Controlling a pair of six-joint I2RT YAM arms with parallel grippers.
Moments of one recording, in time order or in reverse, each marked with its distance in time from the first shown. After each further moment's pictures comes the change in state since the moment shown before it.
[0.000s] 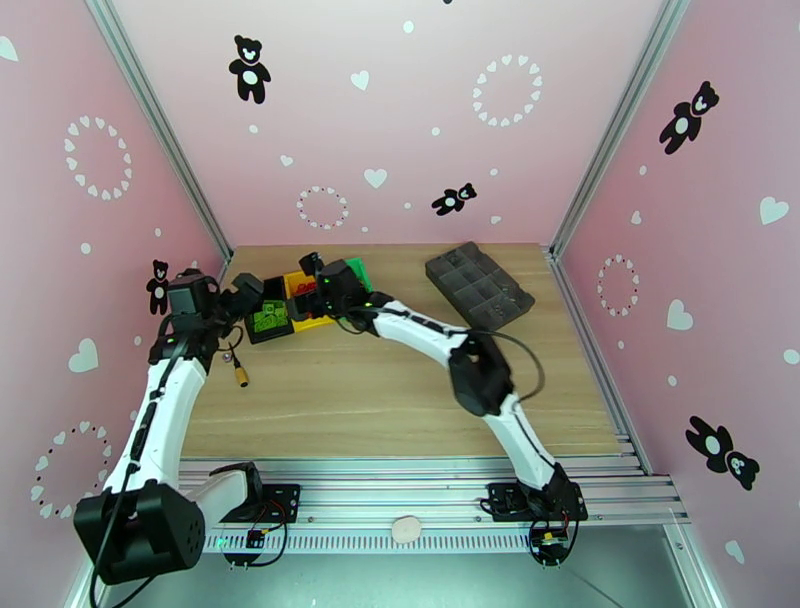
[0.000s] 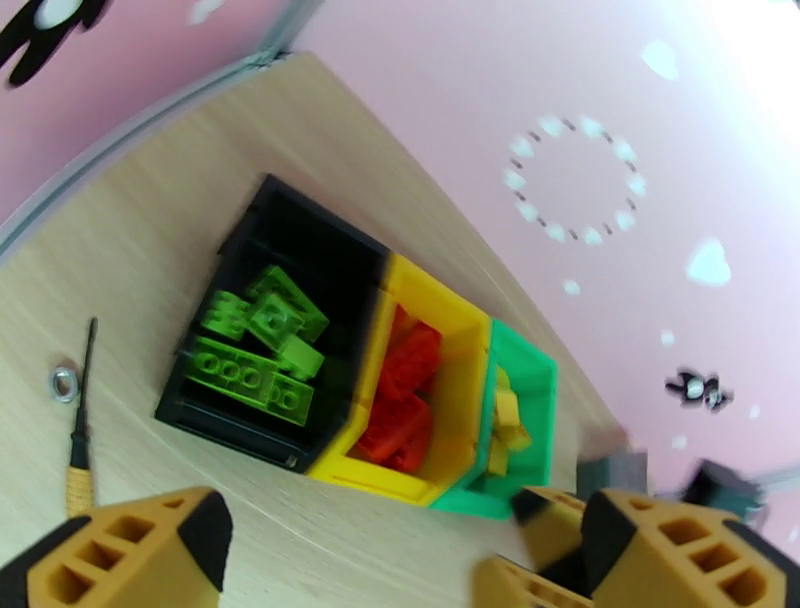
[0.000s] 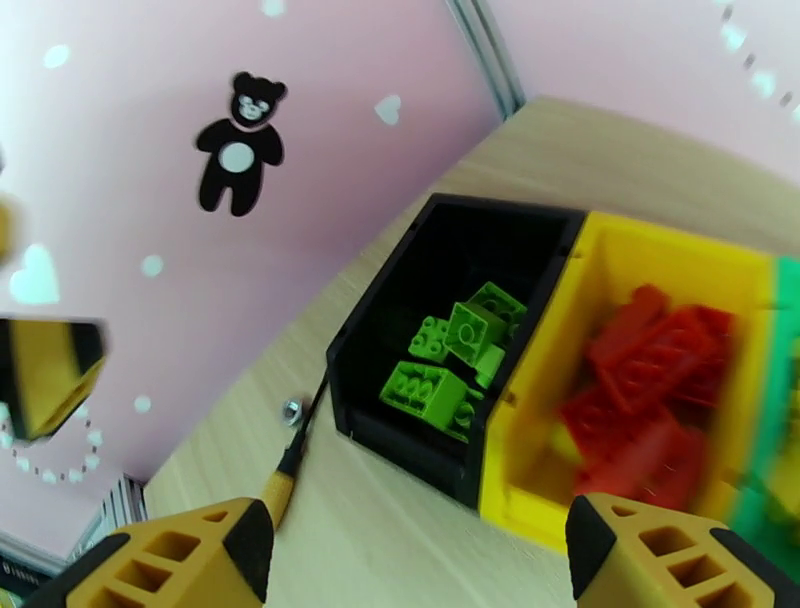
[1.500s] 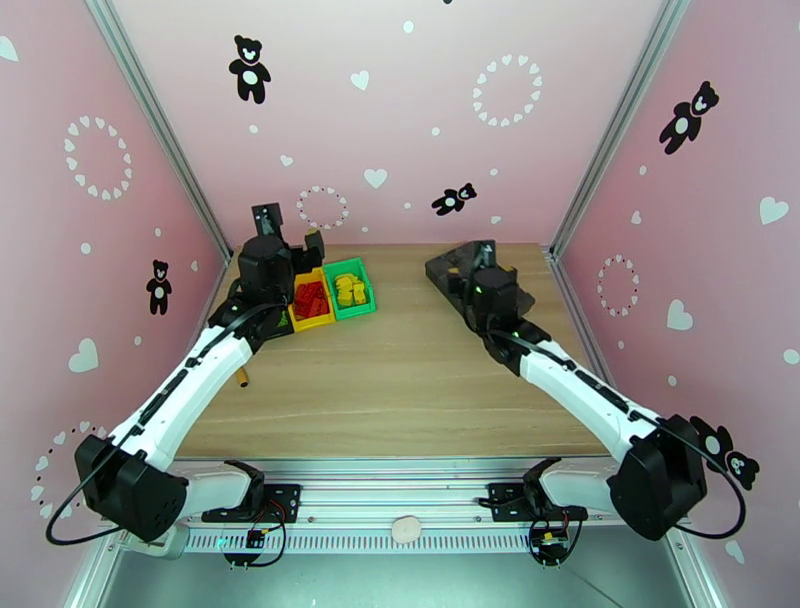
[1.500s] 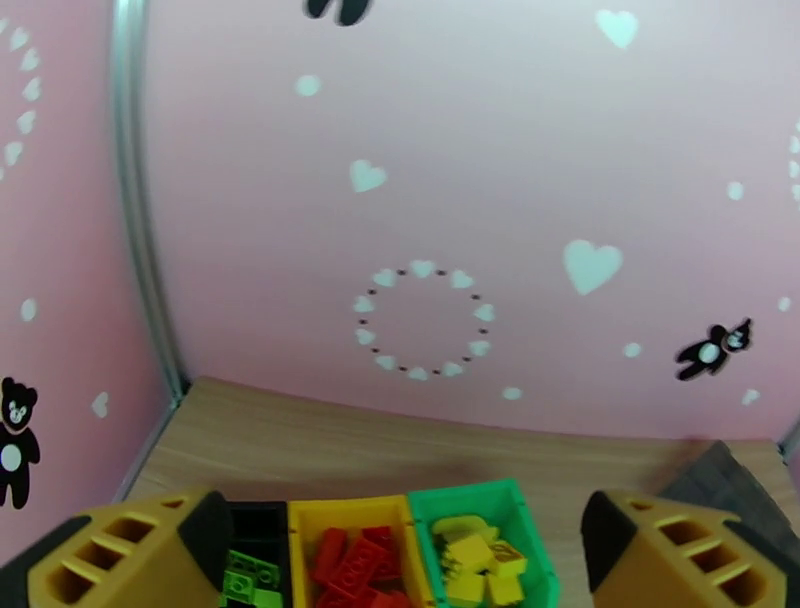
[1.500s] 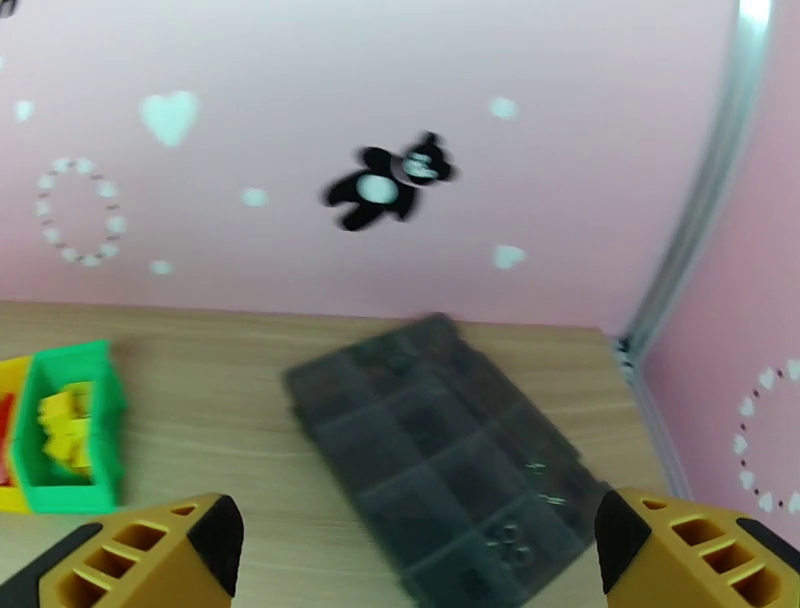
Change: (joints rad) left arm -0.429 0.174 0.100 0.429 -0.599 0.549; right arm -0.484 -0.916 -1.038 0.219 0.754 -0.283
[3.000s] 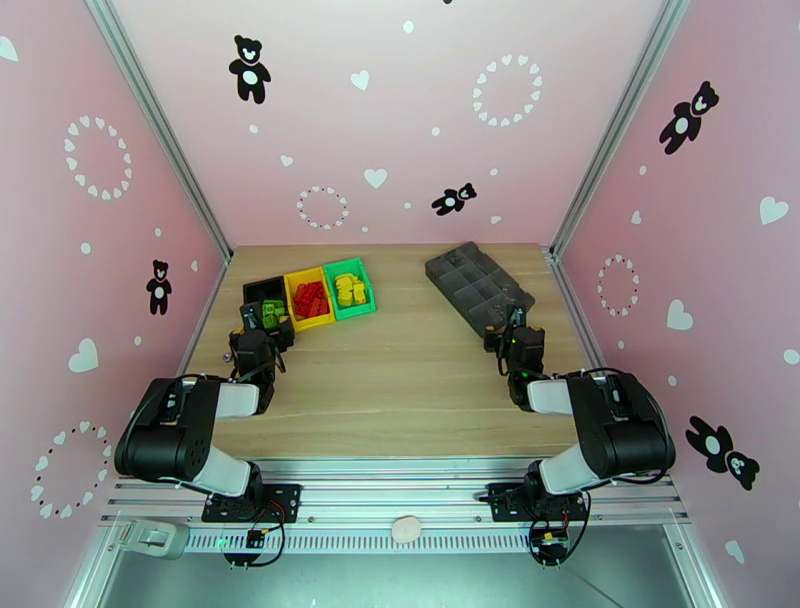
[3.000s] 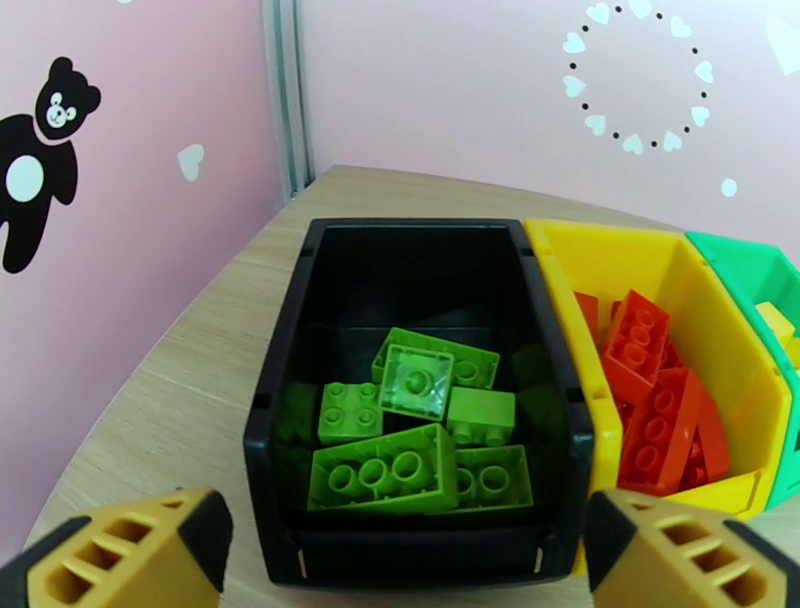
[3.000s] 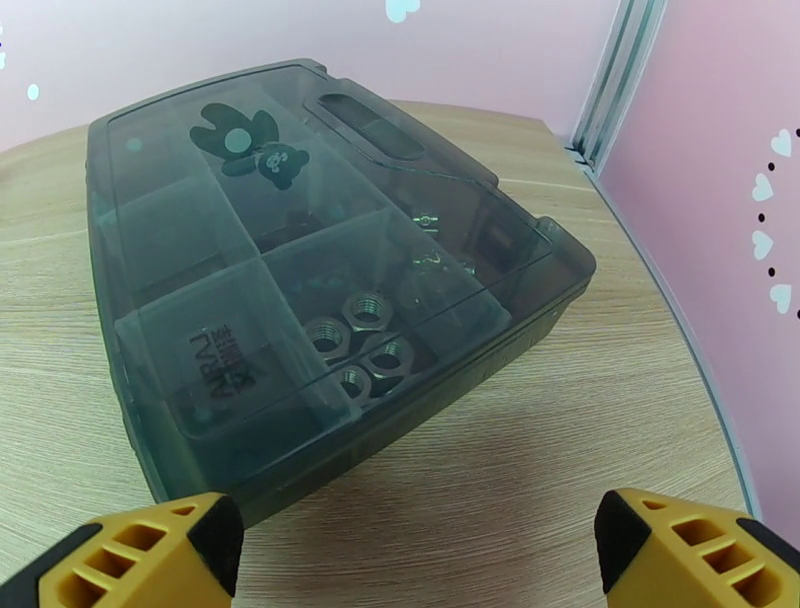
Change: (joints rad) left arm 0.276 0.229 -0.753 0.889 0.154 0.085; right arm -0.306 0.237 -0.488 0.624 -0.317 -0.097
